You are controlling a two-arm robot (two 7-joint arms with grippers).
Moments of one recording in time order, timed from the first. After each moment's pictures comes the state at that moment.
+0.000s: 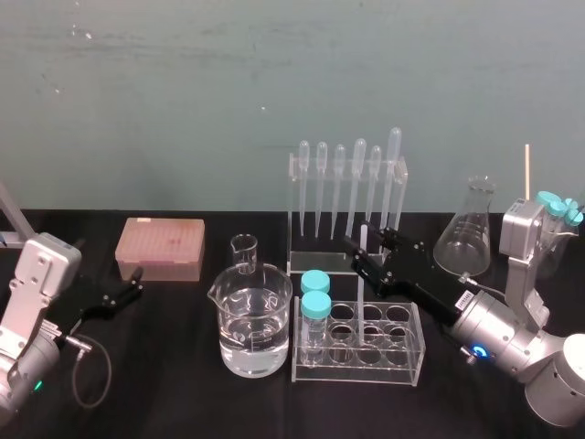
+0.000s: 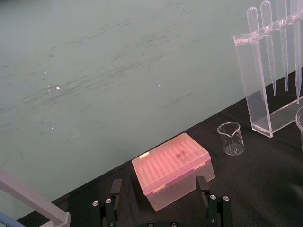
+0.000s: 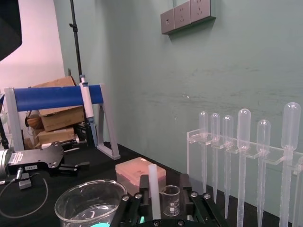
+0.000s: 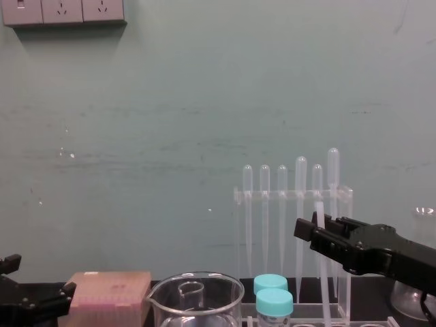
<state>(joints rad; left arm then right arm) -0.20 0.60 0.45 -1.41 -0.25 -0.12 0.03 0.39 0.34 -0.38 -1.13 0.56 -0.29 0.71</state>
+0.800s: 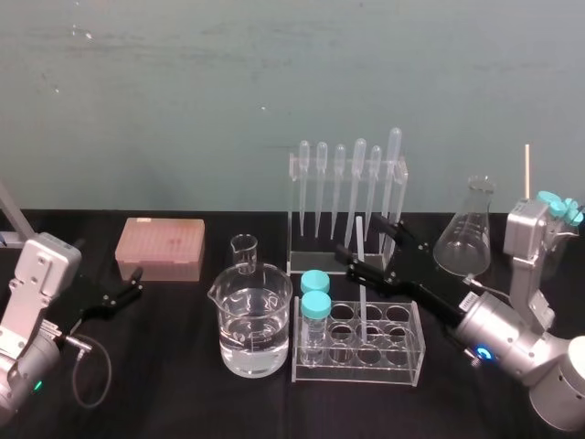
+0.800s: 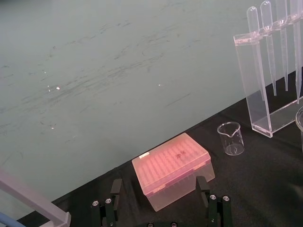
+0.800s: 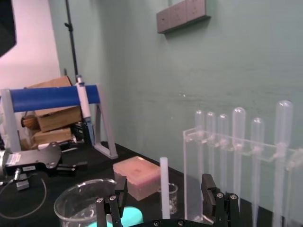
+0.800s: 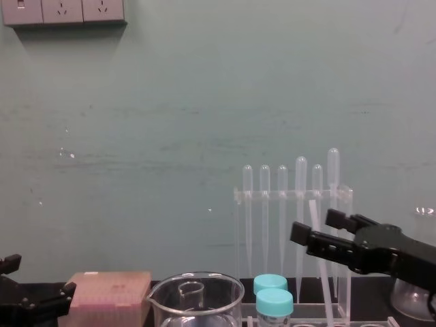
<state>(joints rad) -0.20 0.60 0.45 -1.41 -0.25 -0.12 0.03 0.37 0.35 -0.37 -1.16 0.57 -0.28 0.69</state>
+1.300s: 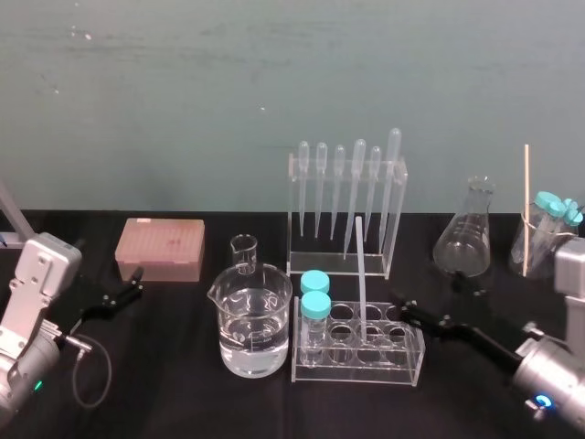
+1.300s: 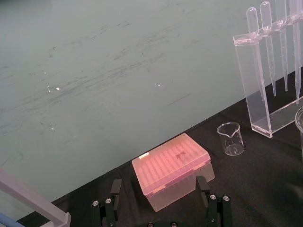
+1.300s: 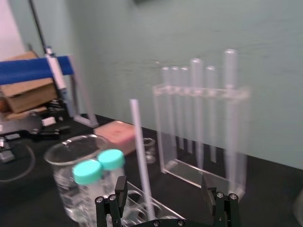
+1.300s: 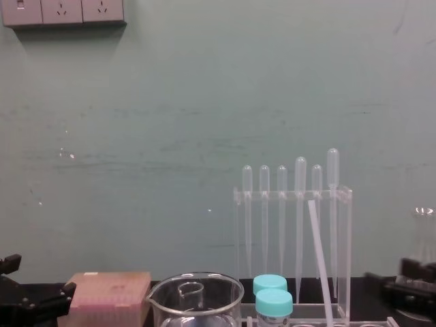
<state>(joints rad) -0.20 0.60 0.45 -1.41 -0.25 -0.12 0.03 0.16 0.49 -0.29 -1.38 0.57 -0.14 0.56</state>
